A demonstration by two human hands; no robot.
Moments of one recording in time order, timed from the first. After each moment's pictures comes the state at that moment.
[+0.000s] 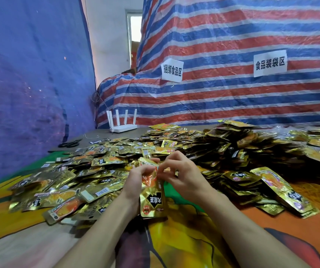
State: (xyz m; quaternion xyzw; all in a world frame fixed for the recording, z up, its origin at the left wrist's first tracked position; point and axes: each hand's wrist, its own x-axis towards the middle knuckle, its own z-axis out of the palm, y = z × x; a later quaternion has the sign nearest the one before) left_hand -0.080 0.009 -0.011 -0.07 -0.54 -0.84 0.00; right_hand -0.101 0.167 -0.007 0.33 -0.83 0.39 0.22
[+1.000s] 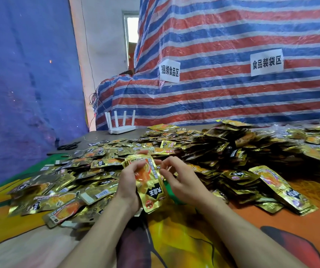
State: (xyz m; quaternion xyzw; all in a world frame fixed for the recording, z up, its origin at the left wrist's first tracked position) left_hand -0.080 0.002 -0.007 -0.02 -0.50 -0.86 0.03; right_hand -0.103 0.162 -0.018 0.33 -0.80 0.45 0.21
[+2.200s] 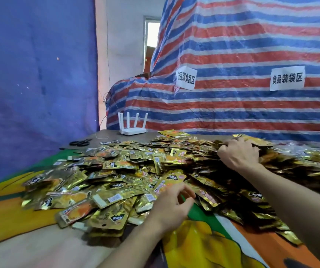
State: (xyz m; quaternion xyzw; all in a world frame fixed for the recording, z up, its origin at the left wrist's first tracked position) left_hand -0.066 0.037 -0.030 -0.18 -0.84 -0.49 0.16; right_hand -0.168 0.238 0.072 -0.07 -0.97 0.12 0.22
